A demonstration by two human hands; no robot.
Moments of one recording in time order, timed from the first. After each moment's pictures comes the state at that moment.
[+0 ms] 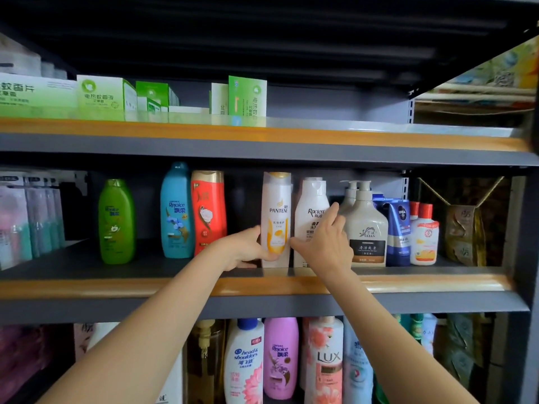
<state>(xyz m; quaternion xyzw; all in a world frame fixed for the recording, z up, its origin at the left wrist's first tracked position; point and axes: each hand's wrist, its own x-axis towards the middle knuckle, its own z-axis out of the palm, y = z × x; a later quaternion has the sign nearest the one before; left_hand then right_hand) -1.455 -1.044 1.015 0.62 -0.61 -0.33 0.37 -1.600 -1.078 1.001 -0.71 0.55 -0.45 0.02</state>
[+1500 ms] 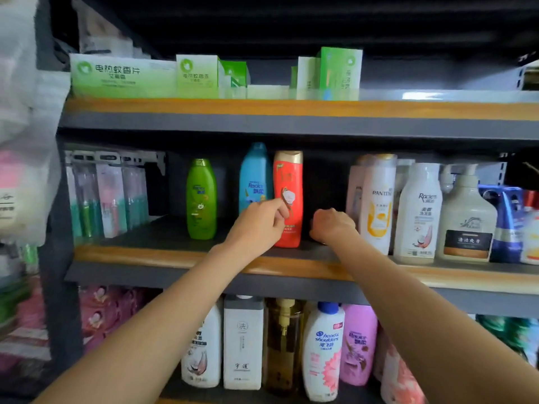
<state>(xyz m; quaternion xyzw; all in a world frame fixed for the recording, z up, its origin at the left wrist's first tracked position) -1.356 -0.981 1.003 0.64 -0.65 0.12 0.39 -1.467 -1.090 1.011 -0.82 0.56 -0.15 -0.05</state>
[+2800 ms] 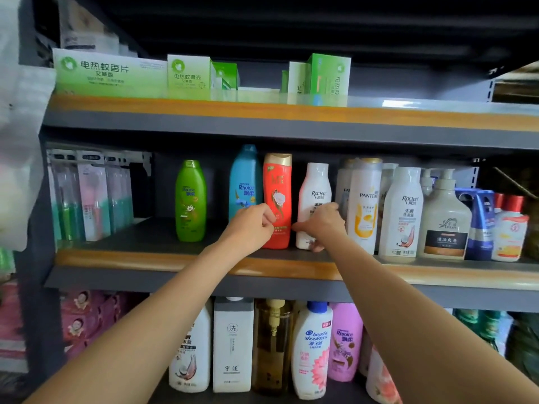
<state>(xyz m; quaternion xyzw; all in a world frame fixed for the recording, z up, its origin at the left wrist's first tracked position) -1.351 -0.985 1.004 0.67 -0.63 0.03 0.39 -1.466 -1.098 1.008 -0.68 0.58 -0.38 0.25</state>
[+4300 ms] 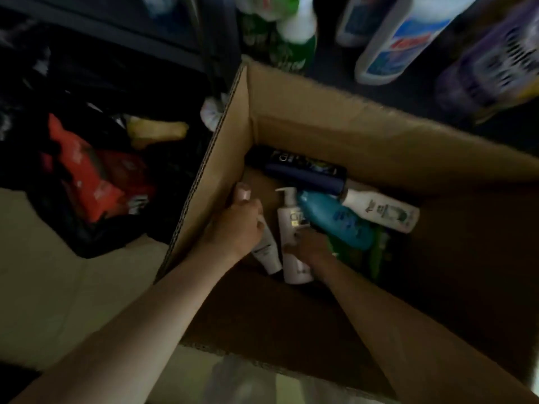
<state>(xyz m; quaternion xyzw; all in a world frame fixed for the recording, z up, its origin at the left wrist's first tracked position) -1.284 -0.641 0.213 0.83 -0.37 -0.42 0.03 -1.424 -0.707 0.120 -0.65 0.52 0.36 0.42</state>
